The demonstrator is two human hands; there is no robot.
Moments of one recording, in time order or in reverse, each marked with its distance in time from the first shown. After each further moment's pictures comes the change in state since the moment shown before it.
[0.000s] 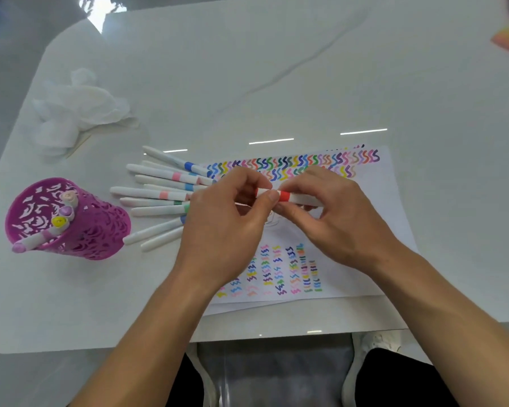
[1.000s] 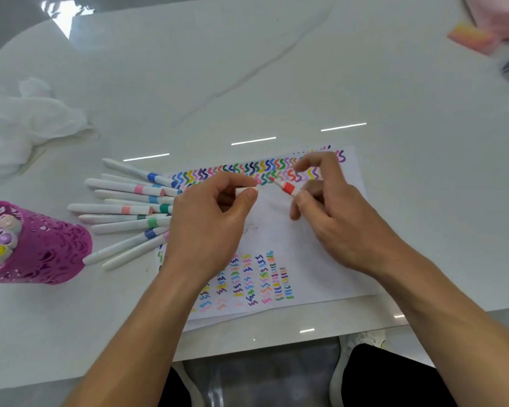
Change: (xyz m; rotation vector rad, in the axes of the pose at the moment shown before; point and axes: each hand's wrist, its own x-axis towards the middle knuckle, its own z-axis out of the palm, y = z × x) left_hand 0.019 0.004 0.027 0.002 -0.002 -0.071; right_hand -0.016 0.022 -0.031 0.171 -0.017 0.223
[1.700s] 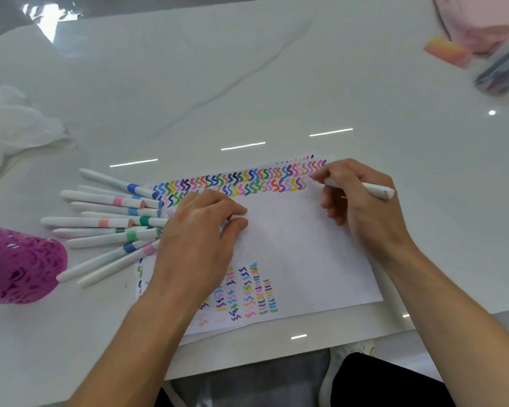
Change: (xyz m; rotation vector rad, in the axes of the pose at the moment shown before) left_hand 0.001 -0.010 0.007 0.506 -0.072 0.240; right_hand 0.012 0.036 -0.029 0.435 0.359 0.164
